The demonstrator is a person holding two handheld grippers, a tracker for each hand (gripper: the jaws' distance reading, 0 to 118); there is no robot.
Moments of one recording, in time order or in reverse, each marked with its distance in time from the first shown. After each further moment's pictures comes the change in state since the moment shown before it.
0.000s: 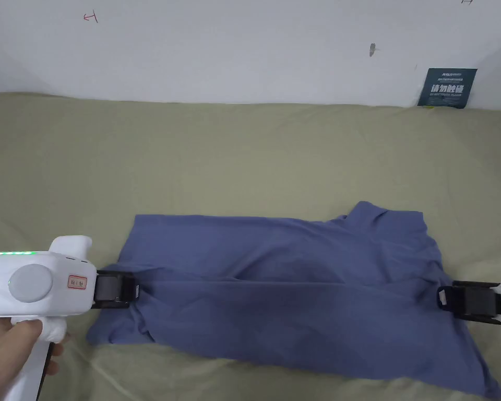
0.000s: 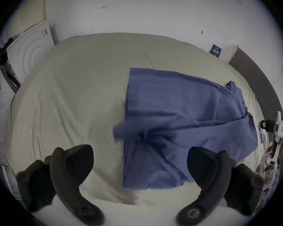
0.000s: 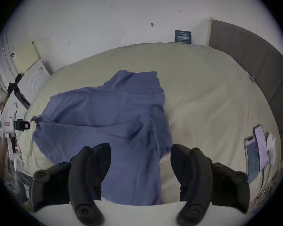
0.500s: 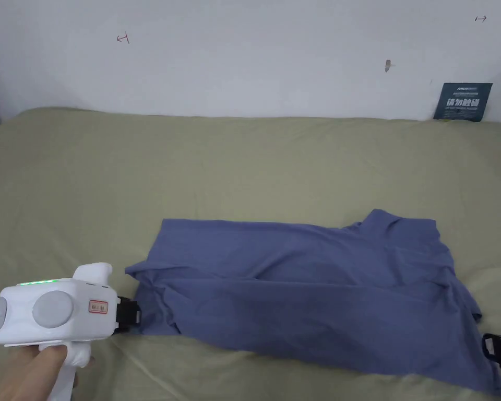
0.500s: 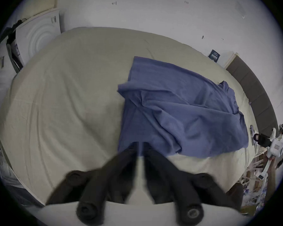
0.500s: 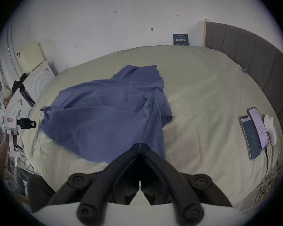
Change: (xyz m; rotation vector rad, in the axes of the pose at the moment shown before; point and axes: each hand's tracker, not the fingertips) left arm -0.003 -0.042 0.016 -0.027 -0.069 0.101; right arm -0.003 -0.053 0.041 0.046 0.018 -0.007
